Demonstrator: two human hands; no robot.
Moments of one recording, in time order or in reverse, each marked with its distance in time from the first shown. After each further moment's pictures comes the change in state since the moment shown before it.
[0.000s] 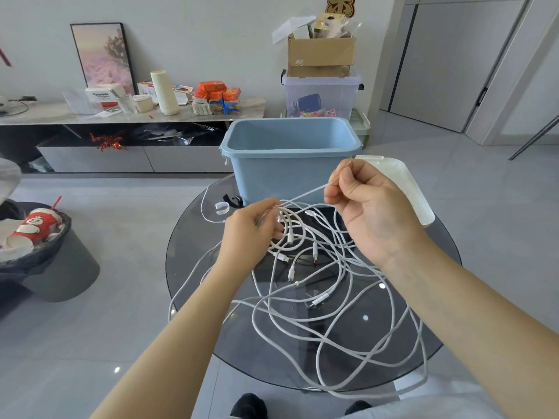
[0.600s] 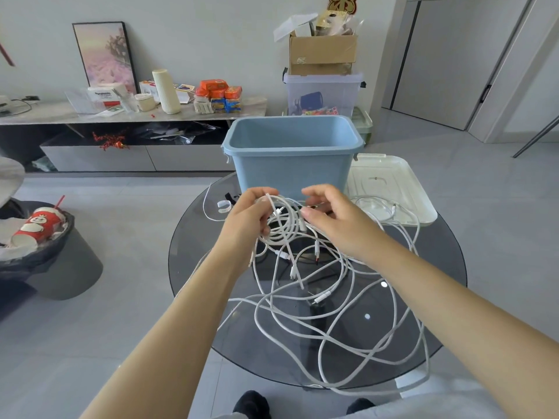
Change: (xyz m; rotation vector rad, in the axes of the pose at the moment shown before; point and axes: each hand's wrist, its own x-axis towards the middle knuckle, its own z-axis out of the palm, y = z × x) left_hand 0.005 0.014 -0.008 -0.445 -0.075 -0.214; right_hand 0.007 0.033 -0.020 -1.077 -0.189 0.031
